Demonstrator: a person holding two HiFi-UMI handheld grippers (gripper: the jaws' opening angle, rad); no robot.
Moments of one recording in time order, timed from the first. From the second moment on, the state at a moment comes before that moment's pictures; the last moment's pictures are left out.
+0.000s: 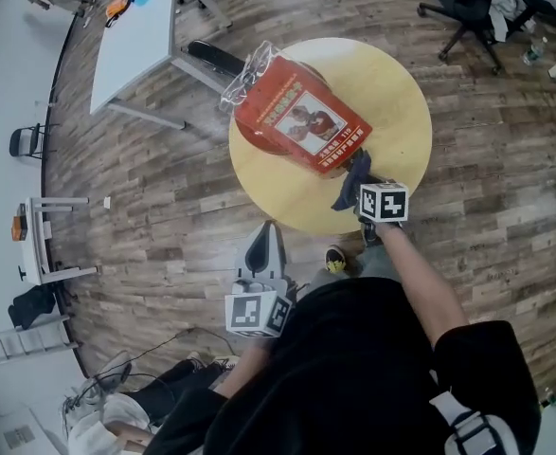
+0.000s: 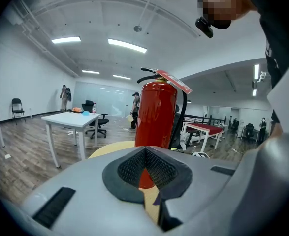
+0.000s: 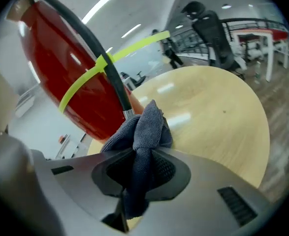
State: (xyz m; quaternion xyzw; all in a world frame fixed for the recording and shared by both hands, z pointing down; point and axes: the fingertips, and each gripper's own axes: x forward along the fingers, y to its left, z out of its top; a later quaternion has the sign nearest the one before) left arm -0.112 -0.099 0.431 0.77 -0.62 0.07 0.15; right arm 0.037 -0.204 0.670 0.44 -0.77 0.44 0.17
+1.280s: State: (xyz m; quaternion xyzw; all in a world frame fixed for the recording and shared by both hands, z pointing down) left arm -0.224 -0.025 0.423 0.79 -0.60 -0.01 0.14; right arm -0.021 -0.186 0.405 0.32 -0.74 0.58 -0.15
